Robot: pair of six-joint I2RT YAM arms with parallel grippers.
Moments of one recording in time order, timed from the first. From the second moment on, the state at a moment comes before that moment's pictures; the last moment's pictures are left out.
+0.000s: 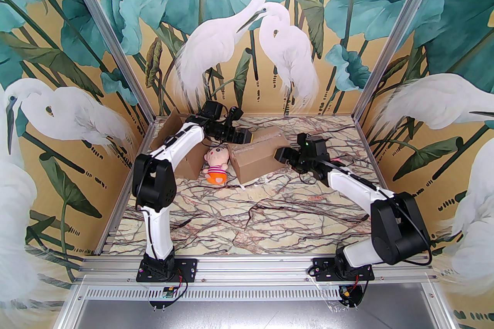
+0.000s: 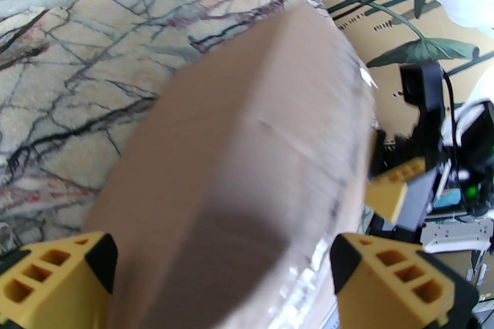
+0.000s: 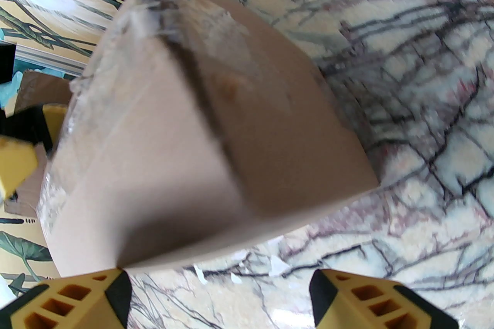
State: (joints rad) left arm -0.33 1.99 1.76 -0.69 0.70 -0.11; right arm 0.29 1.51 0.92 -0.06 -0.44 0.71
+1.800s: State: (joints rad) left arm -0.46 1.86 1.38 -0.29 0.57 -0.52; right arm 0.61 1.73 1.52 -0.82 0.33 0.49
